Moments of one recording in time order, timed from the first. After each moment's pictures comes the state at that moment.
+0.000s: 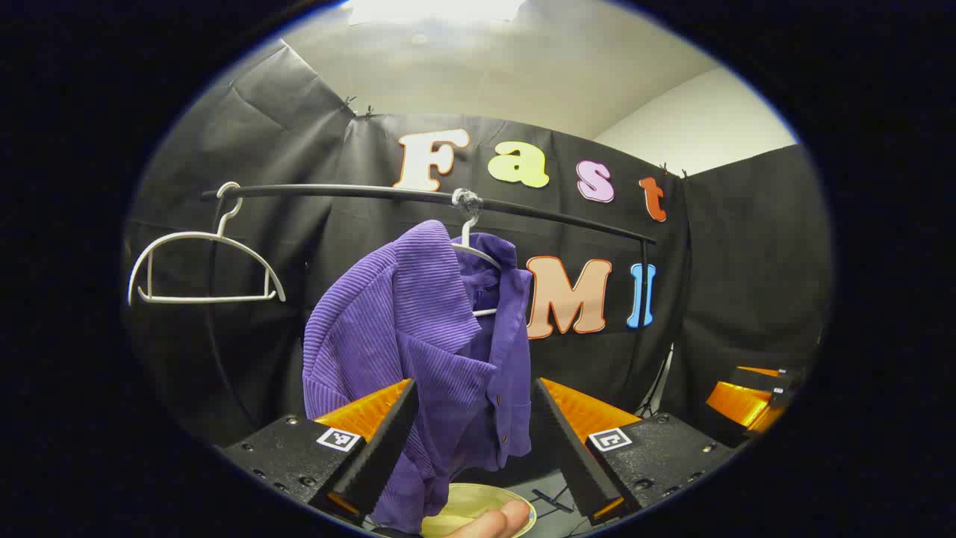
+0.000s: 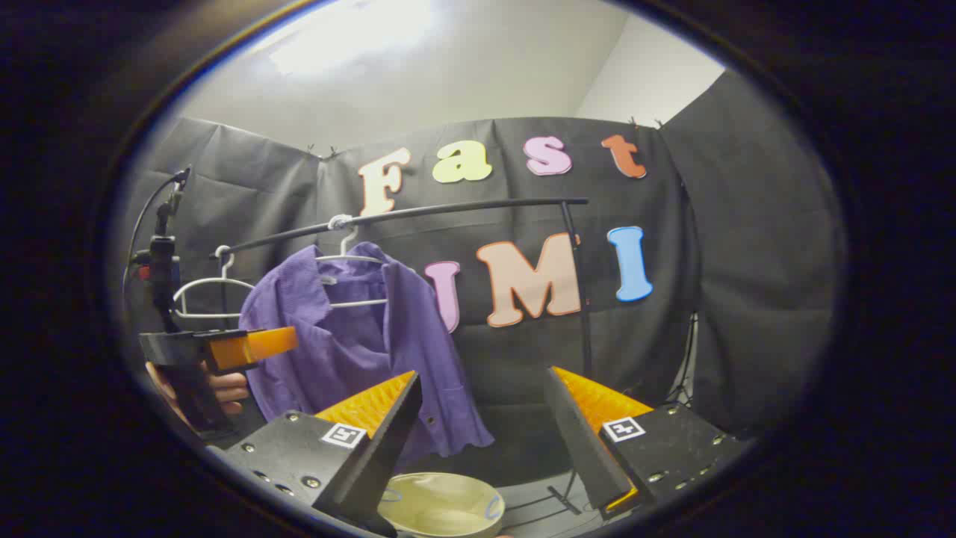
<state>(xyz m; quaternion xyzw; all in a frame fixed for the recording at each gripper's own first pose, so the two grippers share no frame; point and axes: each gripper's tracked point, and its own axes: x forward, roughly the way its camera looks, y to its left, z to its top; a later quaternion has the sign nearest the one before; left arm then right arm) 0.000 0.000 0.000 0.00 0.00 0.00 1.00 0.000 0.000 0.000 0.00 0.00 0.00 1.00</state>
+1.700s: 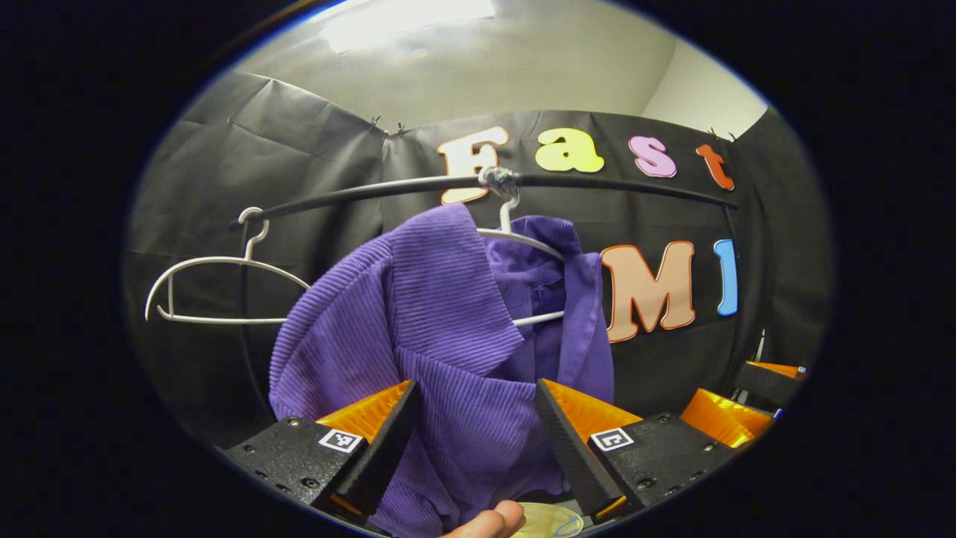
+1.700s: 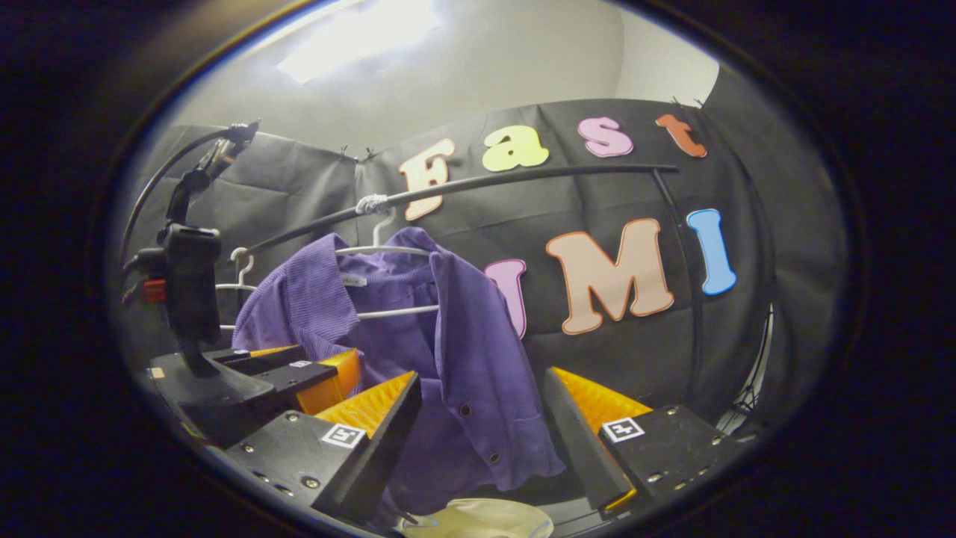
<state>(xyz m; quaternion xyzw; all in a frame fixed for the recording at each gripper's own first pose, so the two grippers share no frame) 0.079 0.037 -0.021 0.07 -0.01 0.17 0.98 0.142 0.114 -0.036 0.04 0.00 0.13 0.99</state>
